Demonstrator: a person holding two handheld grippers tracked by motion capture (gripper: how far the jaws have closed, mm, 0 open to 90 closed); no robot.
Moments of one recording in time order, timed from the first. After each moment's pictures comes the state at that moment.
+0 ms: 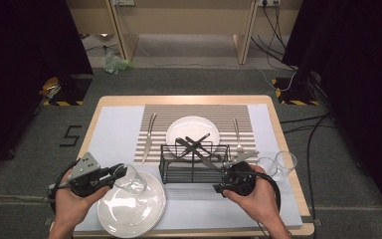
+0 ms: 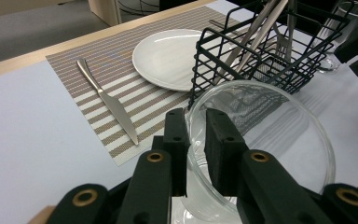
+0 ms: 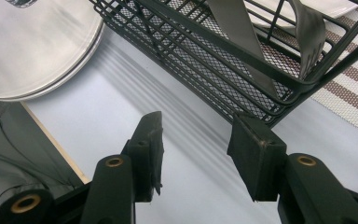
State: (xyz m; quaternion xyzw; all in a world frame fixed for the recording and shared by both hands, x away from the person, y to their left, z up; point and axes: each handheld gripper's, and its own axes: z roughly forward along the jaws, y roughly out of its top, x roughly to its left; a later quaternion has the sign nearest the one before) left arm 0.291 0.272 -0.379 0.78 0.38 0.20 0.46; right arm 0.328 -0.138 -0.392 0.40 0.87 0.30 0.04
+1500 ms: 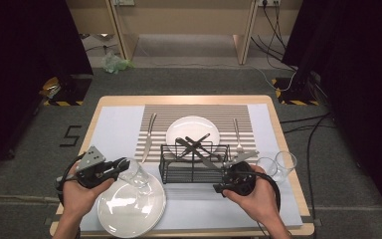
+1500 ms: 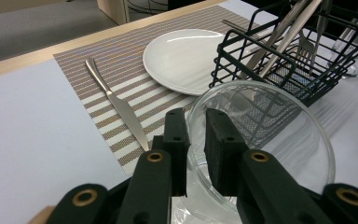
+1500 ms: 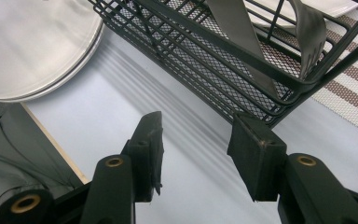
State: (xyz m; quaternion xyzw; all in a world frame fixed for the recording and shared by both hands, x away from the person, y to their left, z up) left arm 0.313 0.267 -0.386 0.77 0.40 0.20 0.45; right arm 0.328 -0.139 -0.393 0.40 0.87 0.30 0.04
